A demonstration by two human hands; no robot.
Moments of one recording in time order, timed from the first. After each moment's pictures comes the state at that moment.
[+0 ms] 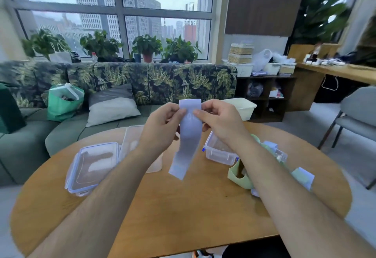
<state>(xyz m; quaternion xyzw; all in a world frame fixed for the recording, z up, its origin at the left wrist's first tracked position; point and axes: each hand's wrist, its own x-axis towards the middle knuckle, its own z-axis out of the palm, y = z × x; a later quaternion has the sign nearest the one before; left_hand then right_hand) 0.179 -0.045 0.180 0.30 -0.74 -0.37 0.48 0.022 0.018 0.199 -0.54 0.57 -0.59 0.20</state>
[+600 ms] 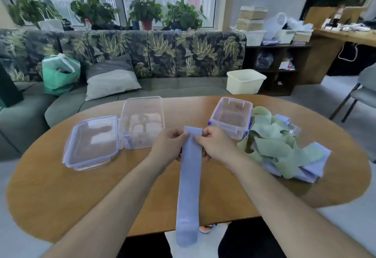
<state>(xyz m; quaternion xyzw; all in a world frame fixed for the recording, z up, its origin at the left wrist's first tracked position) 0.169 -0.061 0.049 0.42 -0.67 -0.52 0.31 0.024 0.002 0.060 -0.46 0.71 -0.42 0.33</state>
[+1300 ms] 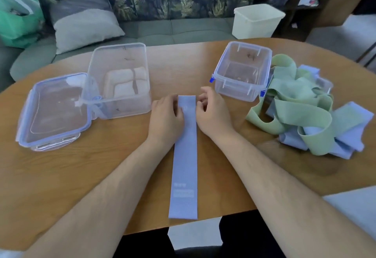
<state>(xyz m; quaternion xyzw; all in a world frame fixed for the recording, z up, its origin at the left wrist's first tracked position) 0.126 -0.118 -0.053 0.47 -0.79 -0.23 0.32 -0.007 -0.068 -0.049 -0.49 0.75 -0.43 0.12</state>
